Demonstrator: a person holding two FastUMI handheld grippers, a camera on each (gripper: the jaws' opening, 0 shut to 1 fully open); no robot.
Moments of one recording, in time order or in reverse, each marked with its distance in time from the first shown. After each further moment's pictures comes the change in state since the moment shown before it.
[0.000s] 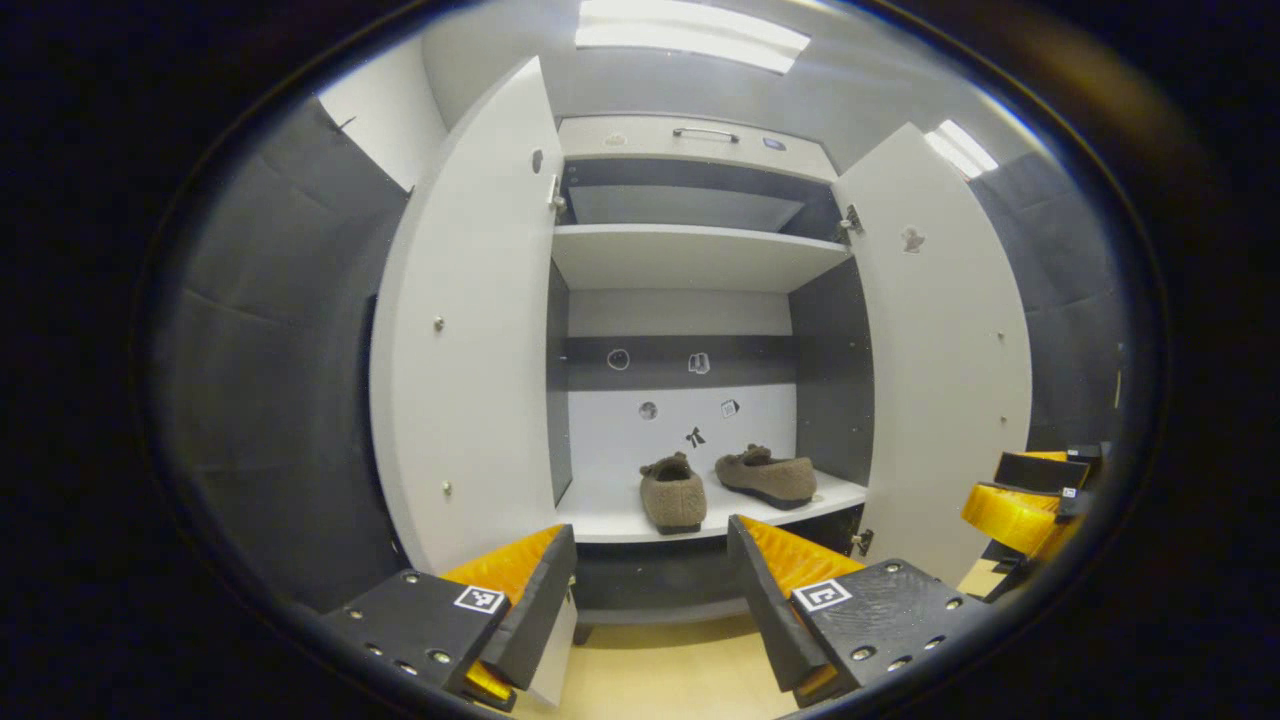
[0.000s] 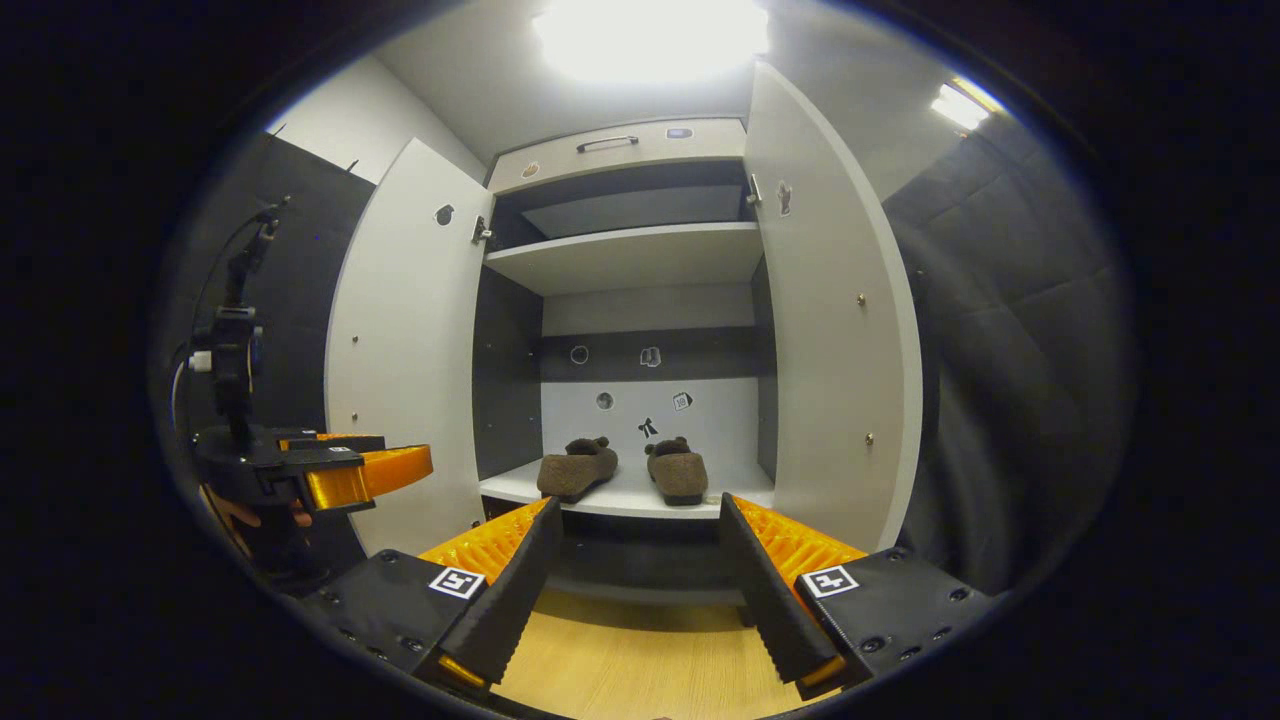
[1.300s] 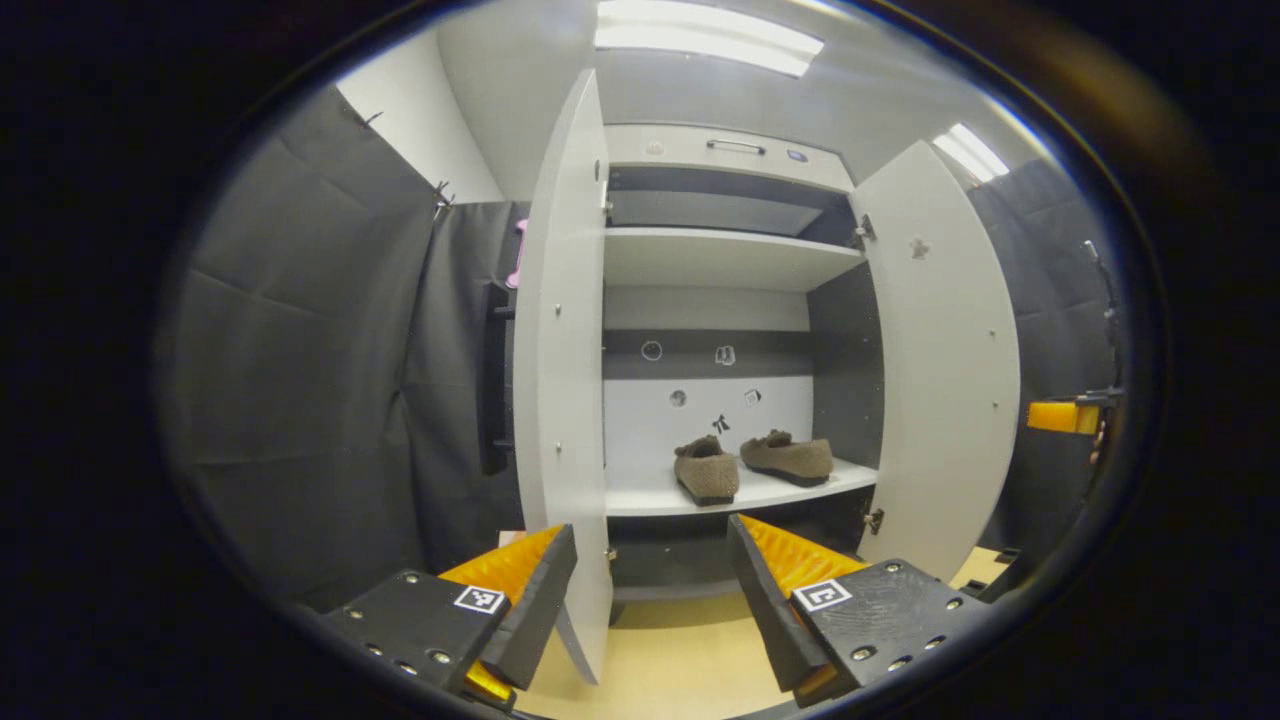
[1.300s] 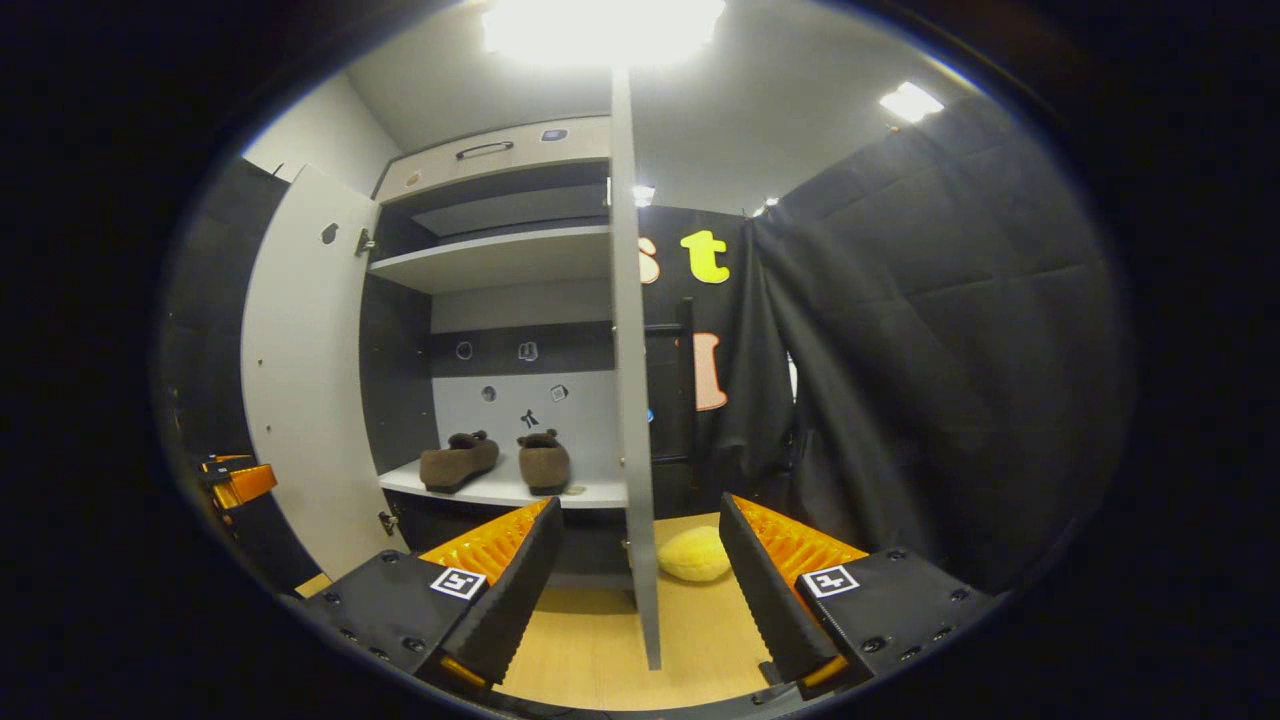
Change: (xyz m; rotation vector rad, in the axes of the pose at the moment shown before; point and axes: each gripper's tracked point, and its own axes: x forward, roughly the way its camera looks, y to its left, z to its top) left arm -0.045 0.047 -0.015 -0.020 0.015 0.035; right arm -0.051 -0.158 0.032 0.013 0.077 -0.293
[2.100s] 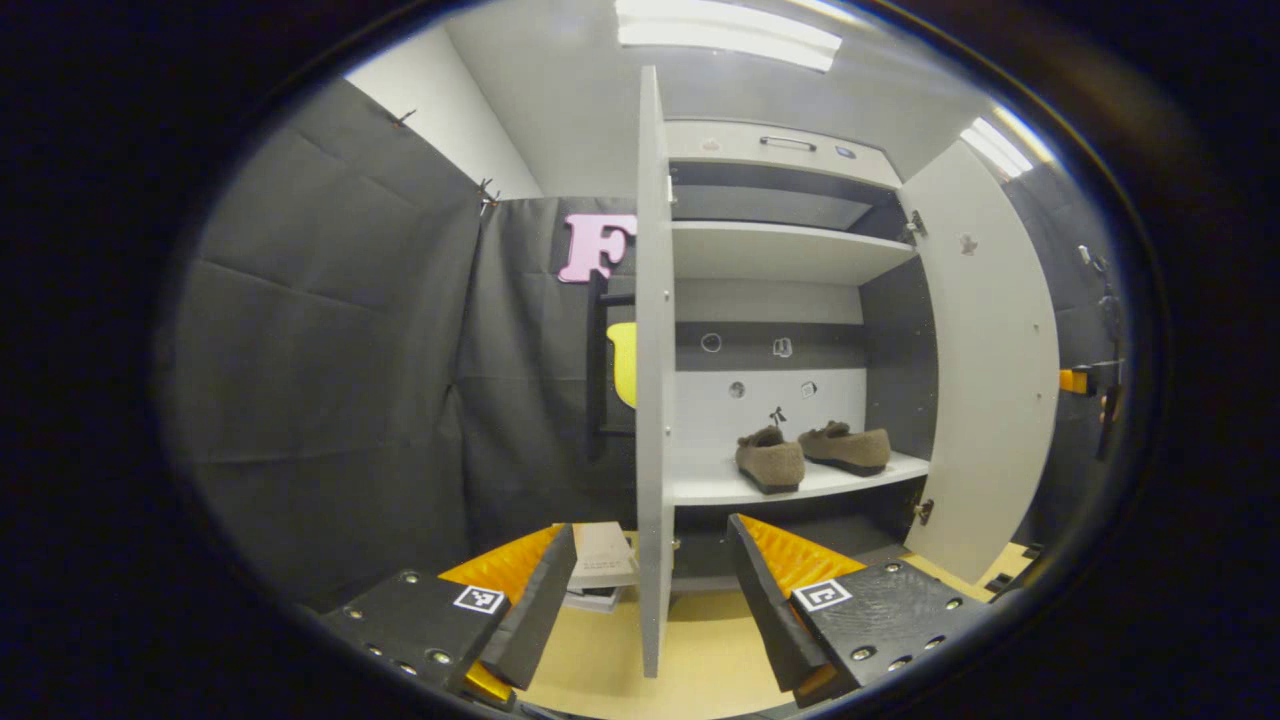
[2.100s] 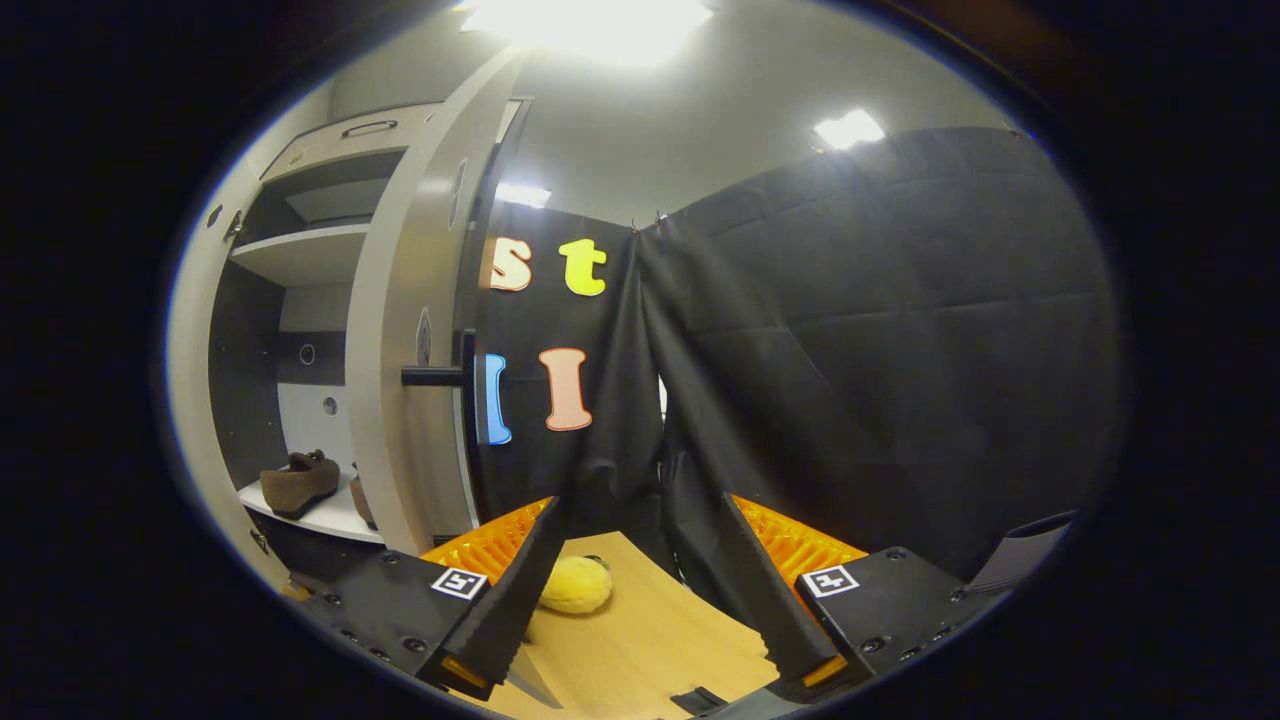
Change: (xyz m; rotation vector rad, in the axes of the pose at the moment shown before) left arm -0.022 0.071 -0.014 -0.003 0.025 0.151; right arm 0.063 -0.084 0.031 -0.038 -0.034 -0.355
